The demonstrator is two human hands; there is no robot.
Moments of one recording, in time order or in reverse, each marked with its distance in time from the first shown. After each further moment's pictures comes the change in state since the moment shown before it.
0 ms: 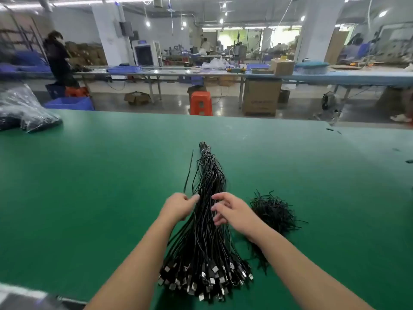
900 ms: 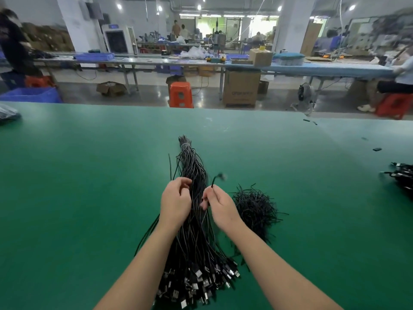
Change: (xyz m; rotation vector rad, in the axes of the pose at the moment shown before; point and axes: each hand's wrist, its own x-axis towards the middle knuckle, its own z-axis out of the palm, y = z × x) left_hand -0.026 0.047 0.026 -0.390 0.244 0.270; right_hand 0.022 0.030 0.006 0.027 0.317 -0.125
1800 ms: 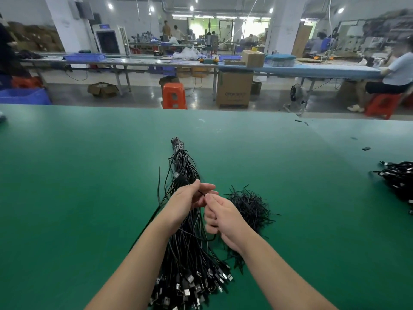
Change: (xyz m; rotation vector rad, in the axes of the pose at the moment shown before) left_hand -0.004 0.035 0.004 -0.583 -0.557 -0.141; right_hand -0.024 -0.018 -0.027 0.507 -0.200 0.238
